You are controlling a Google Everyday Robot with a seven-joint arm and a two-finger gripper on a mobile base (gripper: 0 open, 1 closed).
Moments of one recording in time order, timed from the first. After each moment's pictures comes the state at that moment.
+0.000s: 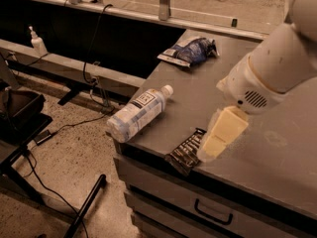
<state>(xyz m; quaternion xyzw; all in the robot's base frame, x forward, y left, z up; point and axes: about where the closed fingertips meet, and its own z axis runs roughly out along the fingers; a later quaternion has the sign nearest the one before) 0.433 -0.111 0.898 -0.55 0.80 0.11 0.20</state>
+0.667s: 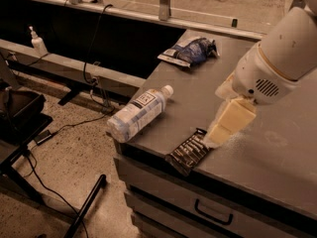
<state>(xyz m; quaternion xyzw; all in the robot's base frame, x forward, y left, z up) 0.436 -0.125 0.913 -0.56 0.80 0.12 0.18</state>
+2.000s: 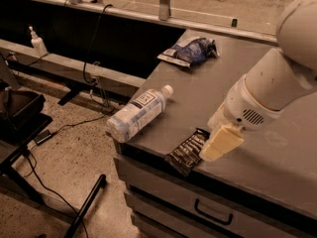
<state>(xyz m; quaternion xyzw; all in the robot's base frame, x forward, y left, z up) 0.423 -0.123 0.858 -0.55 0.81 0.12 0.16</state>
